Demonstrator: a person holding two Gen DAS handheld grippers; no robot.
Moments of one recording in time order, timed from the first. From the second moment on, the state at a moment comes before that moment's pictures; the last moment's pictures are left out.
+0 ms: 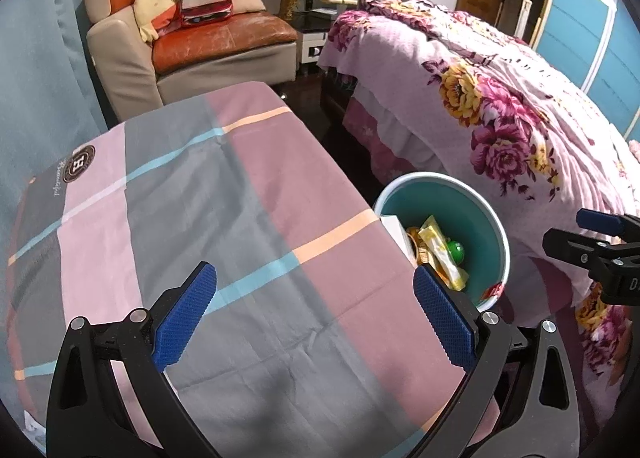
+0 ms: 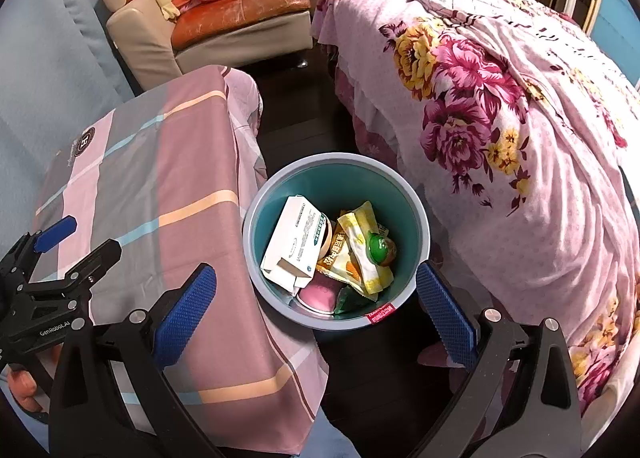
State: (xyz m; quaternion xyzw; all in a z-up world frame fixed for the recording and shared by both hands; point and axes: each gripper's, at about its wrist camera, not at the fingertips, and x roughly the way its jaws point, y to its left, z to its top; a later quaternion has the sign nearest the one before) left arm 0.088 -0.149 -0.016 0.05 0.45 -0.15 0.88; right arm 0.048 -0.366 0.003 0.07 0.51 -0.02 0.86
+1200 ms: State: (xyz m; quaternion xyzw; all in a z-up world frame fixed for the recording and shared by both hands) left arm 0.088 -0.146 -0.022 0.05 0.45 -0.15 0.88; right arm 0.049 -0.364 0.000 0.07 0.51 -0.02 0.86
